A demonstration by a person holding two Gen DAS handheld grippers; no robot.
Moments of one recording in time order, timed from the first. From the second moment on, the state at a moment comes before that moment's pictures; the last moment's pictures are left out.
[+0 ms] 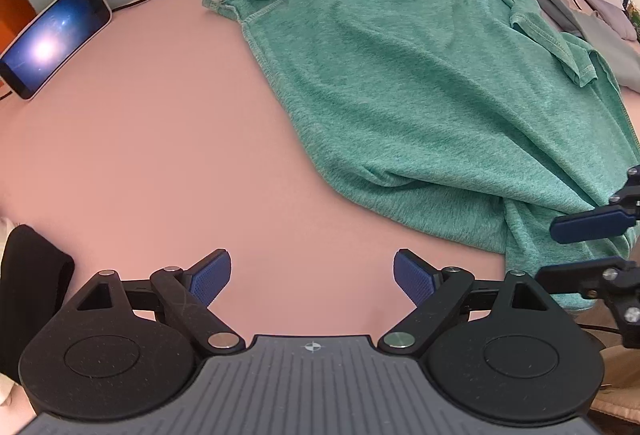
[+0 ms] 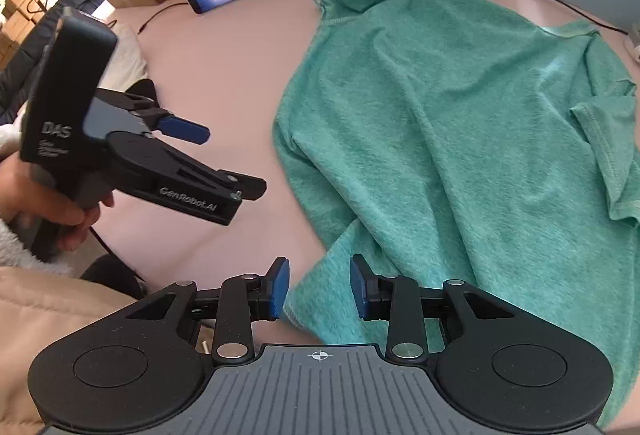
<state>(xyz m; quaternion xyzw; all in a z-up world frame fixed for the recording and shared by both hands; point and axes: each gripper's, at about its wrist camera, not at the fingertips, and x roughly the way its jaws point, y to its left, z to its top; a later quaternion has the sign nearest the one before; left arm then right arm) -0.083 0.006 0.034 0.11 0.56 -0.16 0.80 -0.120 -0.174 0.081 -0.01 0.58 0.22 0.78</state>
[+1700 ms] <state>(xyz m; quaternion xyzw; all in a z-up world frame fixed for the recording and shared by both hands) 0.055 -0.005 0.074 0.10 0.47 -0.11 0.87 0.040 -0.324 0.116 0.08 0.54 0.10 0.83</state>
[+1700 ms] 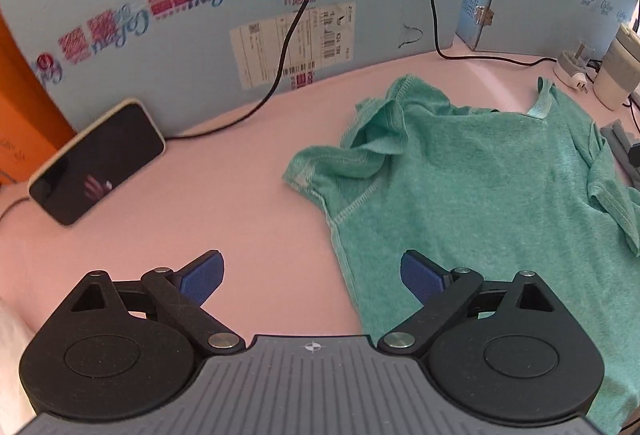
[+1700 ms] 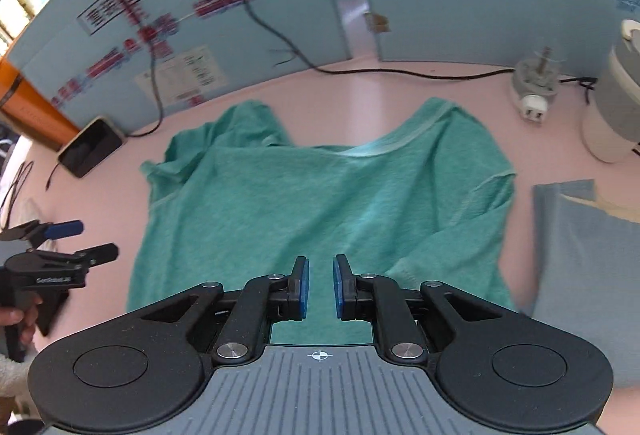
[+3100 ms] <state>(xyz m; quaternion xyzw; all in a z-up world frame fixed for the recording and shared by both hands) 0.124 -0.064 0.043 0.11 0.39 -0.13 0.90 0.163 -0.375 0.041 0.07 0.53 0.07 0.84</state>
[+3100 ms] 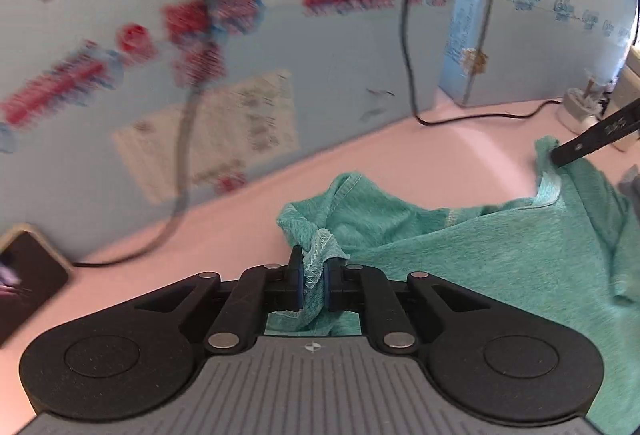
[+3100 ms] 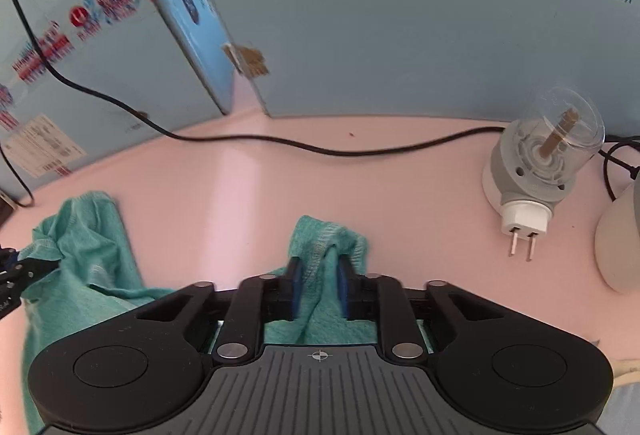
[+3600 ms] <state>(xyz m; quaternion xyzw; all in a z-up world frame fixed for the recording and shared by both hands) 0.115 0.006 0.087 0.12 0.34 -0.02 0.93 0.165 -0.347 0.117 0.01 0.38 0.05 0.92</state>
